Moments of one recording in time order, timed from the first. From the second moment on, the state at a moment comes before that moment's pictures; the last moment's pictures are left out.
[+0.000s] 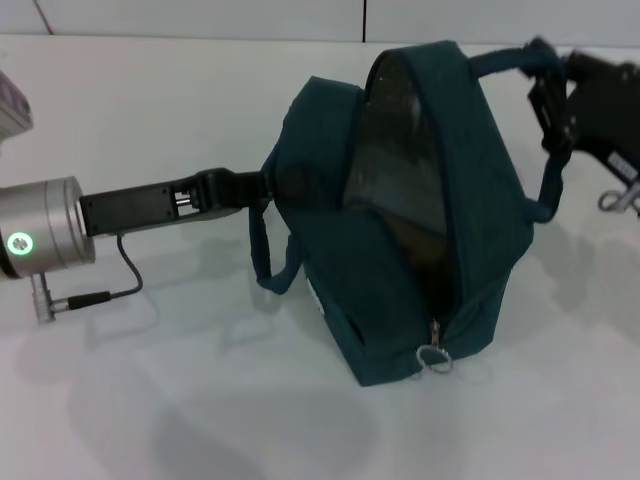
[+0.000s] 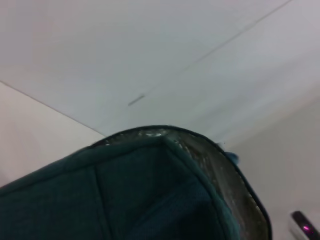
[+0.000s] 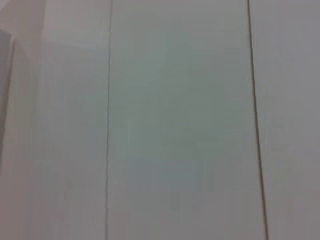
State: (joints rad) left arm -0.44 -2.07 0.83 0.63 1.68 1.69 -2.07; right arm 0.44 2.02 -1.78 -0.42 -0.25 -1.28 0.56
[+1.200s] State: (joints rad) left arm -0.49 -2.05 0.83 0.57 1.69 1.58 -1.88; right arm 0.35 2.00 -1.77 -0.31 -0.31 -1.64 0.68
